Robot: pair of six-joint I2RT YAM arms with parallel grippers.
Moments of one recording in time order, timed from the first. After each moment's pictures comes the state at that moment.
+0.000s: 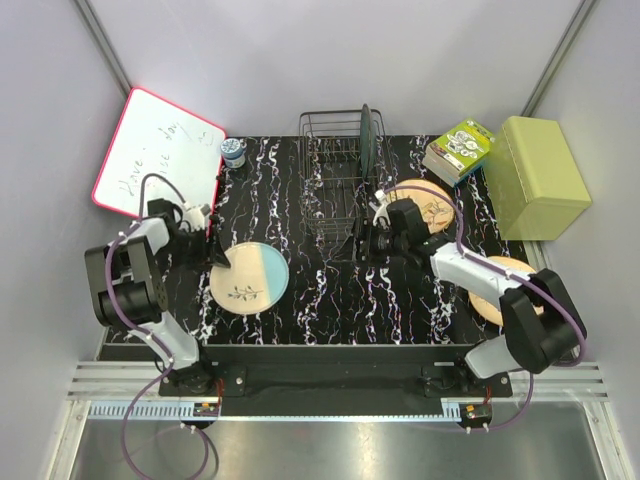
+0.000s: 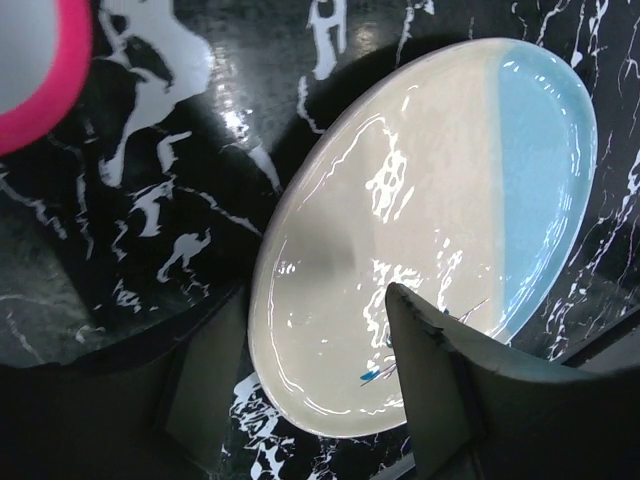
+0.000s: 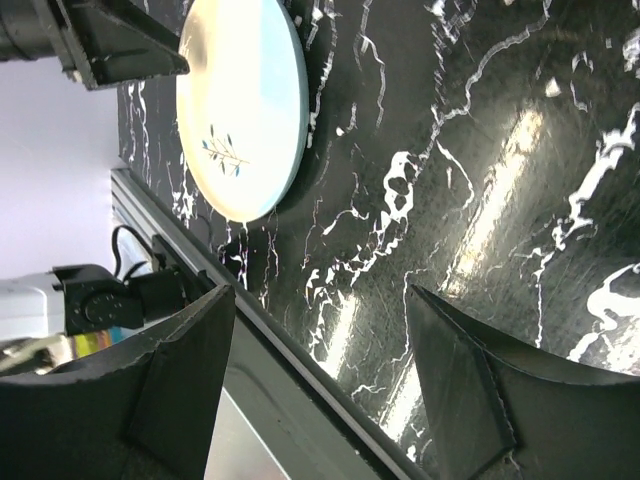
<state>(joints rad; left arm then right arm) 0.30 1.69 0.97 -0.64 0.59 0.21 0.54 1.44 0.84 -0.06 -0.50 0.69</state>
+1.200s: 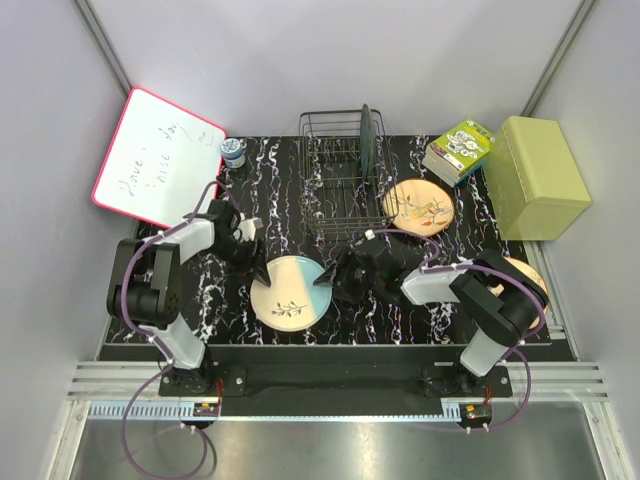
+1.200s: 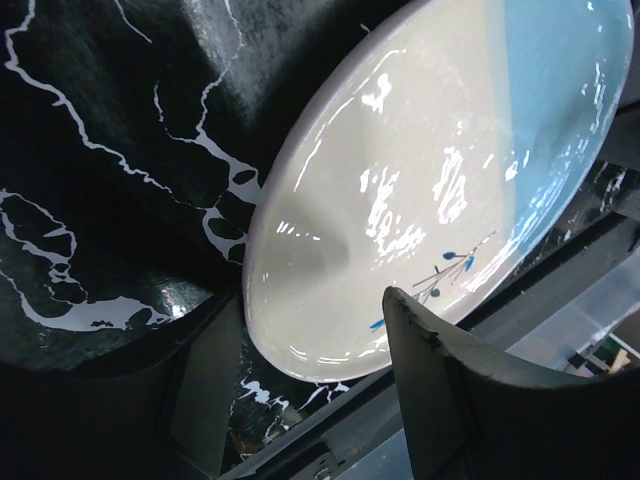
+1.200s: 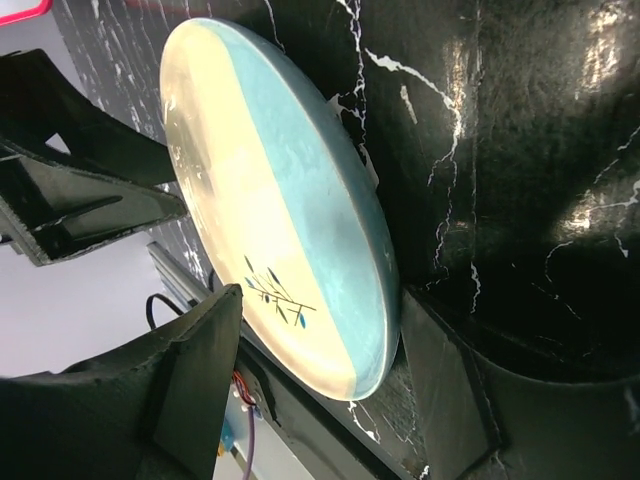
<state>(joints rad) -0.12 1.68 0.94 -0.72 0.57 -0.02 0.77 1.67 0.63 0.38 -0.24 1.23</state>
